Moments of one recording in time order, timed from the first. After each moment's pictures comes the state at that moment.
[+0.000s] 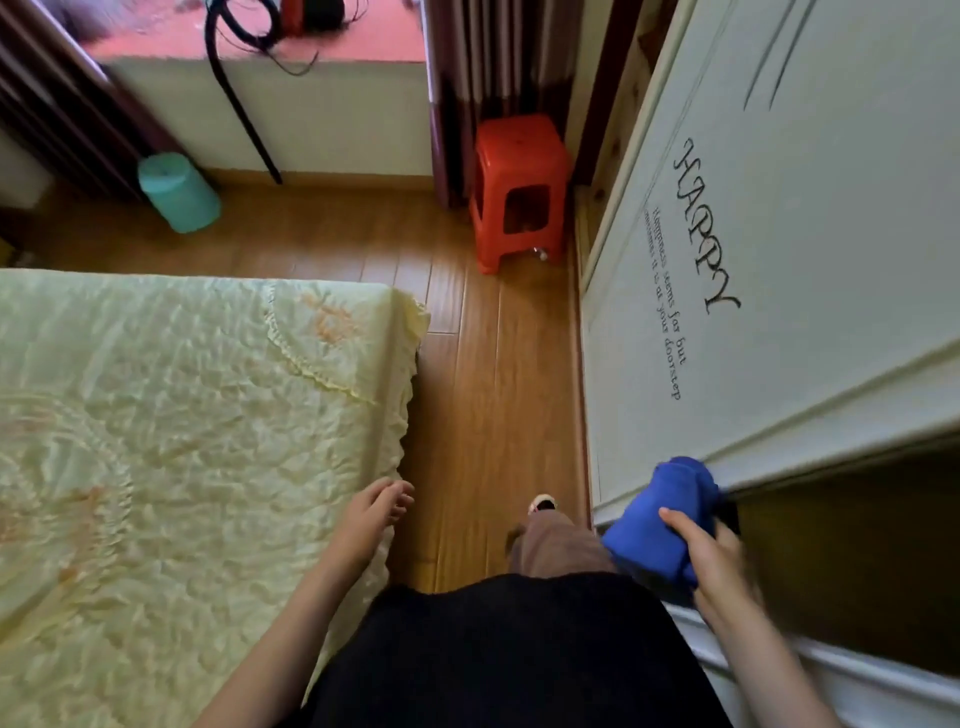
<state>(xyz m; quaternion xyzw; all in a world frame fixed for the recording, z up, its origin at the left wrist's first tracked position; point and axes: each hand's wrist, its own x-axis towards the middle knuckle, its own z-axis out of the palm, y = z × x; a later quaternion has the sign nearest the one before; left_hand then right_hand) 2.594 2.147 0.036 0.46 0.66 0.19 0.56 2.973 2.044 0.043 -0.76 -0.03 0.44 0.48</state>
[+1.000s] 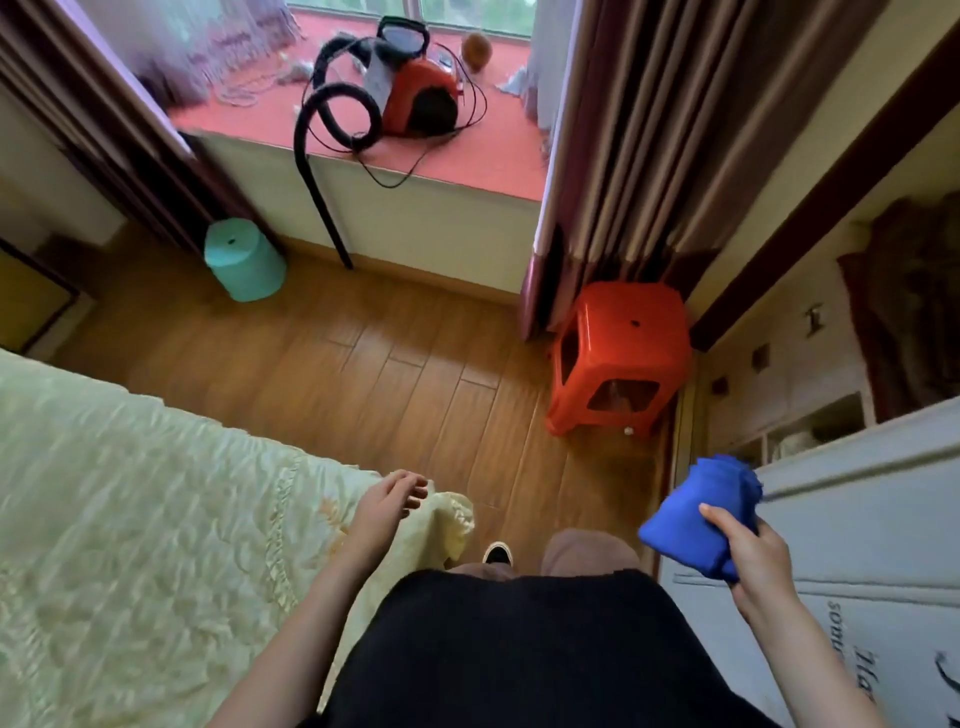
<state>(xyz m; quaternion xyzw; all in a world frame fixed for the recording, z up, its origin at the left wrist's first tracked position) 2.602 2.774 0.052 0.36 0.70 0.30 0.54 3.013 2.761 0.054 -0.75 -0.14 0.46 0.45</state>
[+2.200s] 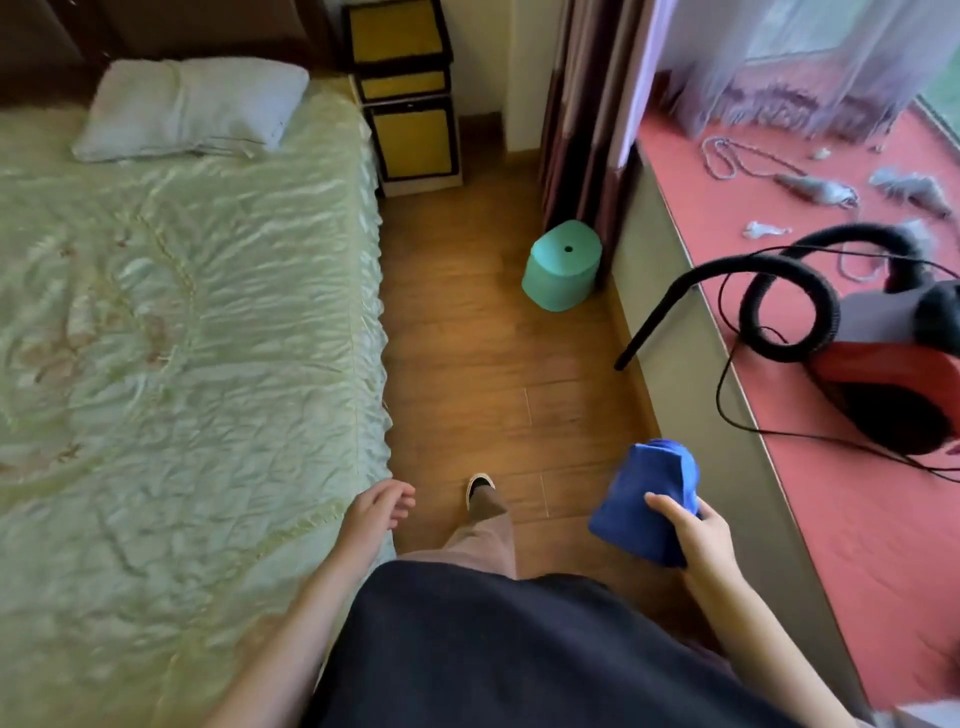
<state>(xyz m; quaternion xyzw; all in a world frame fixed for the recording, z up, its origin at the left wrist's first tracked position) 2.397 3.104 0.020 -0.16 0.78 0.52 0.31 2.548 3.446 0.031 -0.55 -0.57 0.61 0.03</state>
